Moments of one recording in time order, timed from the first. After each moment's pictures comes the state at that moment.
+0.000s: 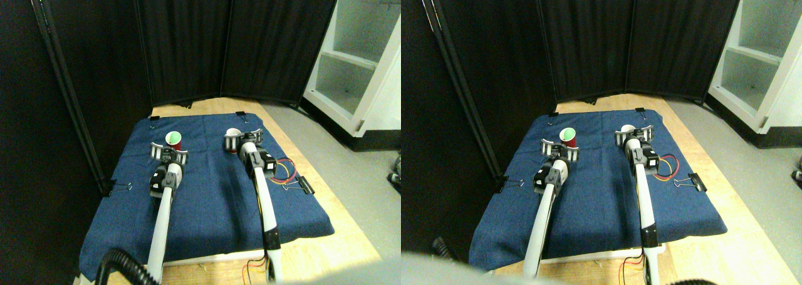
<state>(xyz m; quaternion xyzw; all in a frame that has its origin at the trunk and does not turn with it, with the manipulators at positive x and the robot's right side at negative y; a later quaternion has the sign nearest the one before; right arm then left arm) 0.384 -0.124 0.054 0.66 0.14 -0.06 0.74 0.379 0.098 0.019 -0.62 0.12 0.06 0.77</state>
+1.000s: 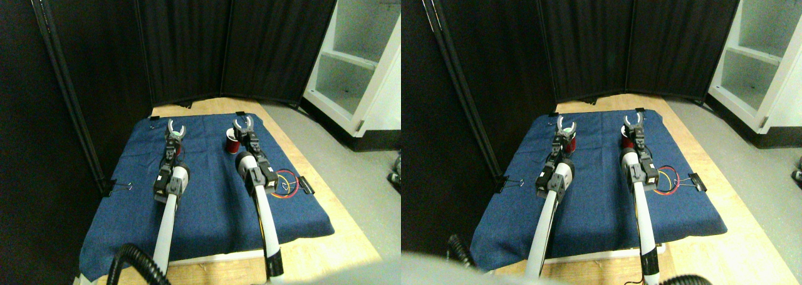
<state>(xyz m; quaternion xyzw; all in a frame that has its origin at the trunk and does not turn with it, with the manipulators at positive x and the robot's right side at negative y) 0.367 -0.121 0.089 0.61 -0.02 -0.02 0.79 0.370 0.078 0.069 -0.51 0.00 -0.04 0.86</state>
